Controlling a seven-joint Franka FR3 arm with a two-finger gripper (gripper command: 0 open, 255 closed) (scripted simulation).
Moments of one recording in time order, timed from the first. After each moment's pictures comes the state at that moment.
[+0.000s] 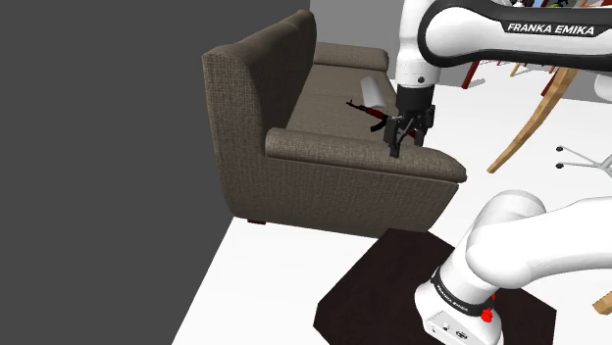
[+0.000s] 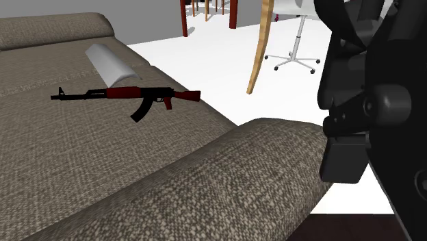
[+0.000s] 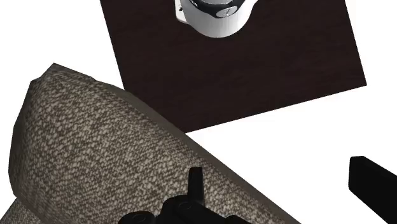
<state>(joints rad) 0.00 -0.79 -0.05 -2.44 -0.08 1.45 0.17</state>
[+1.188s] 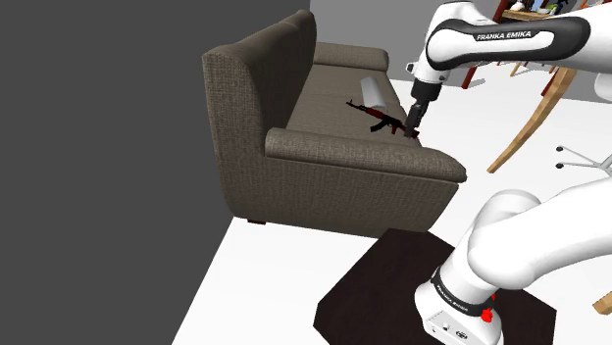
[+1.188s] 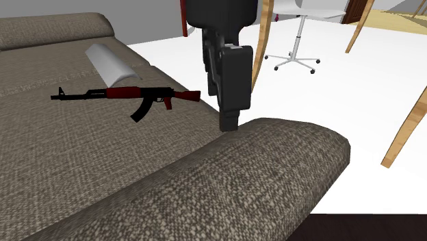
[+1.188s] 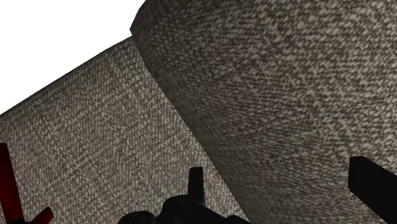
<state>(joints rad) 0.04 -0.60 -0.52 -2.35 -0.29 1.79 -0.51</state>
